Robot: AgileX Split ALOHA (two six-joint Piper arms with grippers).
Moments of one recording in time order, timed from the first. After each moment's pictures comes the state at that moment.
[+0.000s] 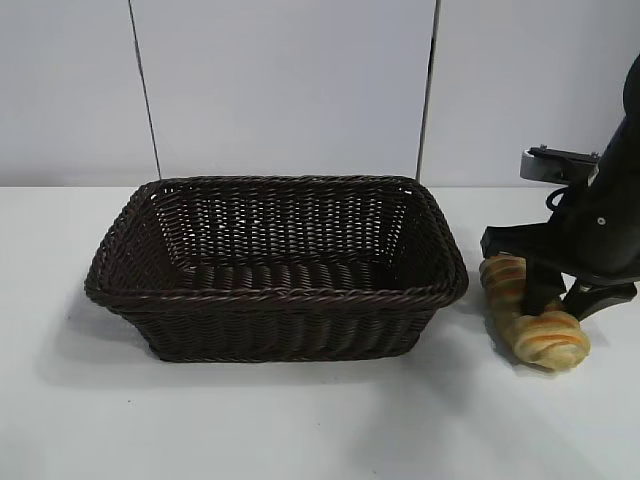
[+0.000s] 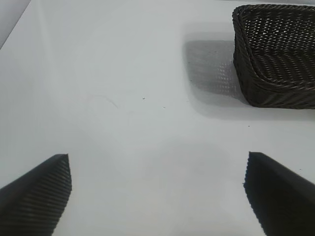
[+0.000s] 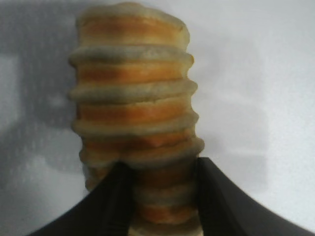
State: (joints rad) left arm 0.04 -0.02 -0.48 -0.07 1.13 0.06; right arm 0.12 1.86 -0.99 0.01 0.46 0.21
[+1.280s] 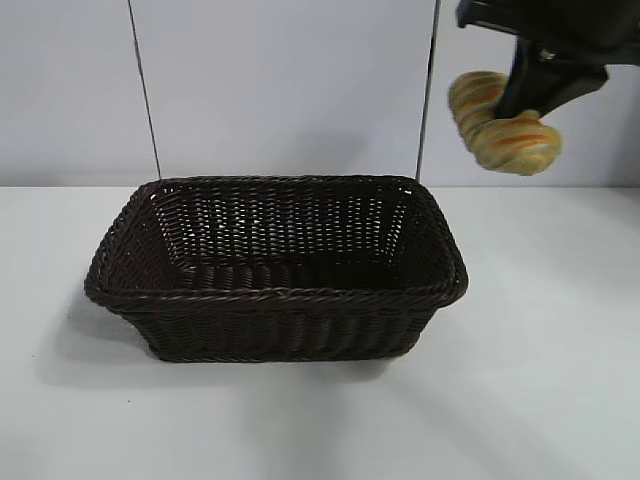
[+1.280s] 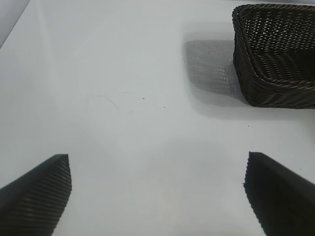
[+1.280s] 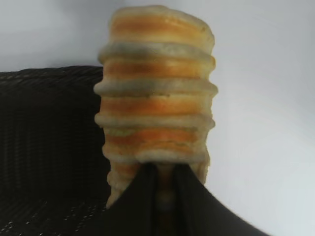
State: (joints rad) left arm 0.04 -0.02 -0.48 -0.07 1.13 0.06; right arm 0.48 1.80 -1.47 0.06 0.79 0.11
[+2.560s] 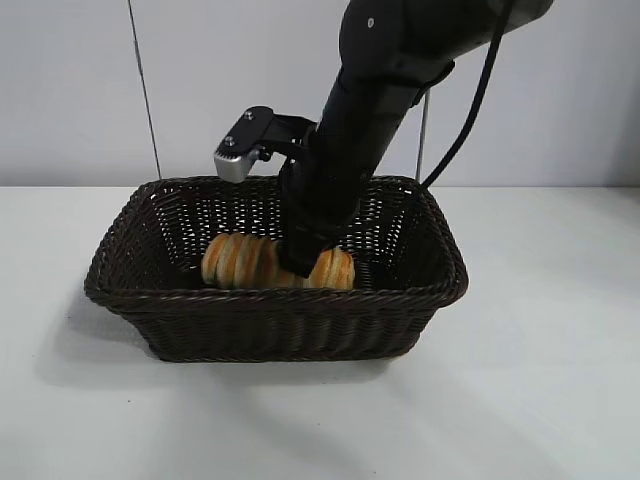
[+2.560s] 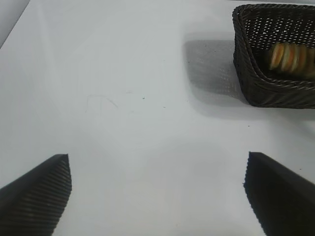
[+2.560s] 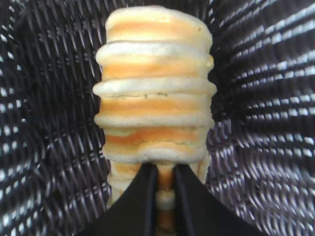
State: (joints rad) left arm 0.04 -0.02 -0.48 -0.07 1.13 0.06; right arm 0.54 2.16 -1.73 0.19 0.77 -0.91
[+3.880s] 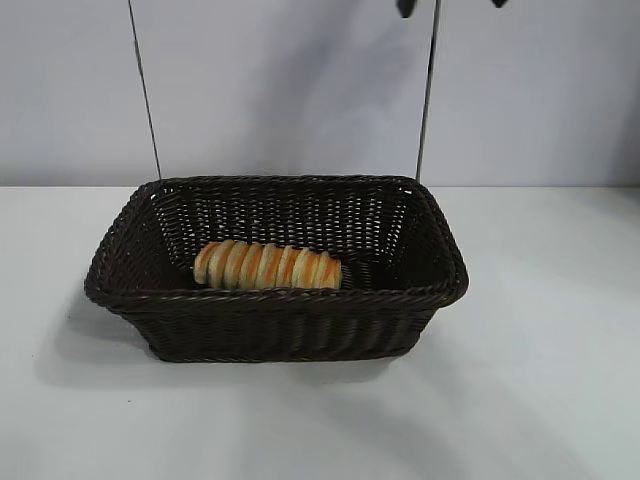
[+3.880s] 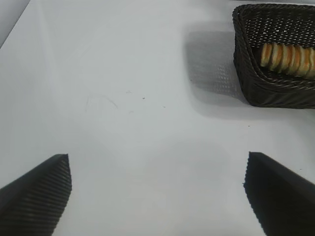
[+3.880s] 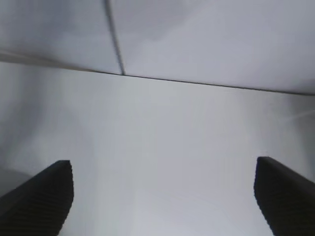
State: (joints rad) left arm 0.04 -0.02 -0.48 -0.07 1.13 0.06; right arm 0.03 2.08 -2.32 -0.11 1.26 -0.03
